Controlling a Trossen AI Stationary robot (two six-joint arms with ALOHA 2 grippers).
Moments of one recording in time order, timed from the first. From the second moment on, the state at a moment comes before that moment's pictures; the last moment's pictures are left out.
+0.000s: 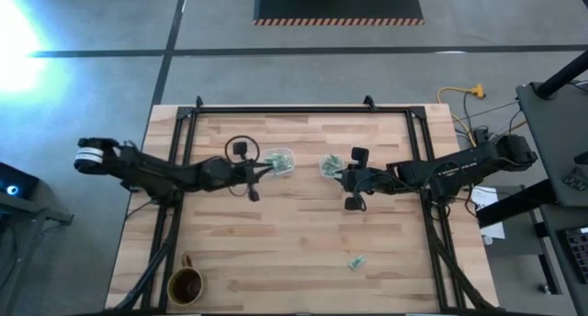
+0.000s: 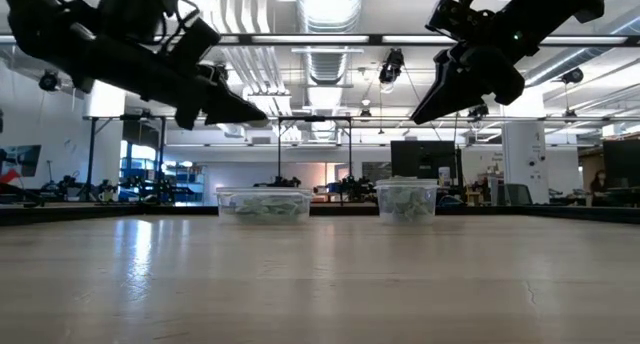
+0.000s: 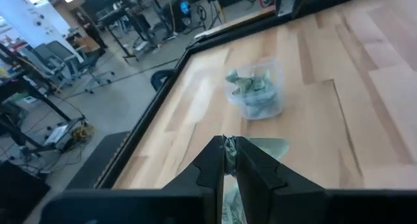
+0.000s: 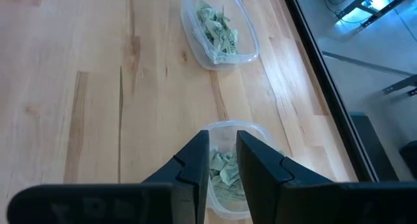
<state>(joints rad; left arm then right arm) 0.02 1.24 0.36 0.67 -0.37 0.35 0.13 1.26 0.70 -0.18 0.47 -0.09</state>
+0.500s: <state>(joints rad) 0.18 1.33 0.39 0.67 -0.32 0.22 0.13 1.26 0.70 -0.18 0.47 -0.09</state>
